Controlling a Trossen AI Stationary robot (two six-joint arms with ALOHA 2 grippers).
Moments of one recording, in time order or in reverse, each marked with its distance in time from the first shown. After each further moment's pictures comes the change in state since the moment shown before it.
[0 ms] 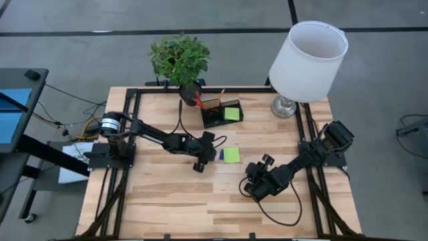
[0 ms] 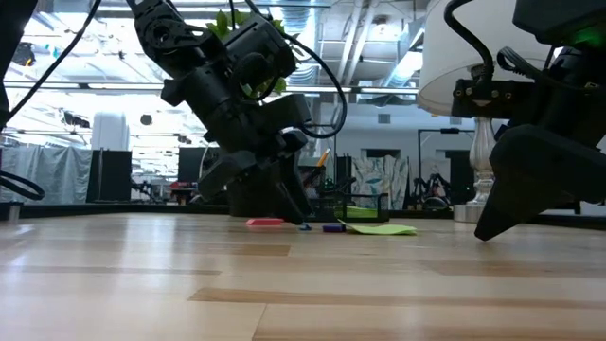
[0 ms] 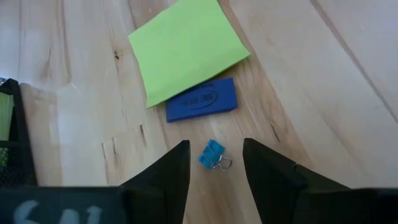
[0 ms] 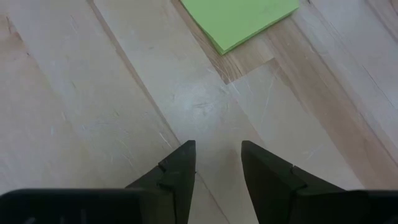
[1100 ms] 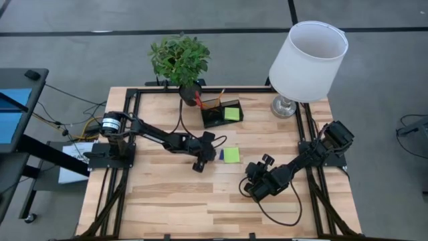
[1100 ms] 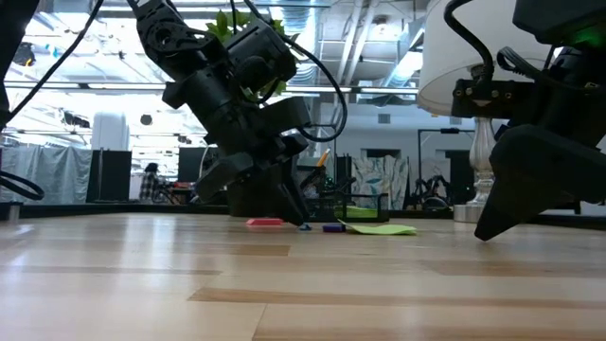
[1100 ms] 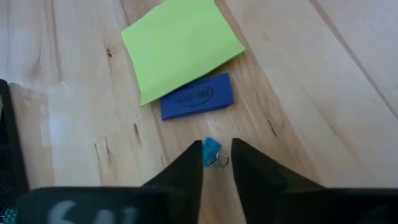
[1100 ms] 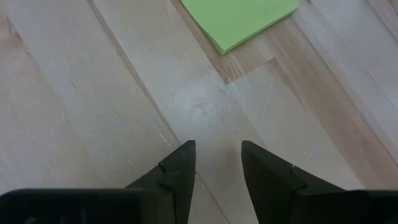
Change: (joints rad) left arm 0.011 0.007 0.001 -0.006 0.028 0.014; right arm 0.000 0.000 0.000 0.000 0.000 0.000
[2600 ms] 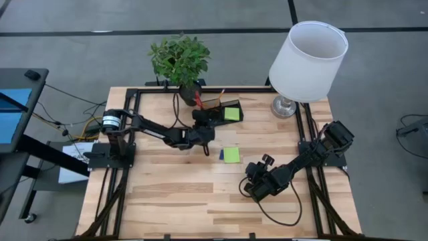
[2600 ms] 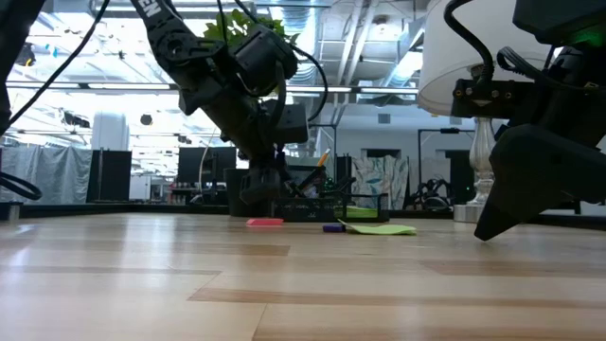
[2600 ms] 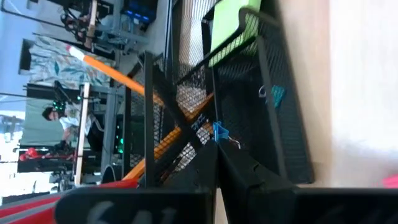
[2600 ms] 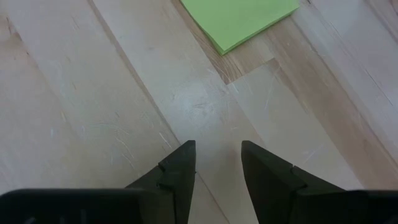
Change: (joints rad) left arm 0.080 -0.003 0.000 0.122 -0.766 0.163; right arm 0.000 0.000 0.000 0.000 0.000 0.000
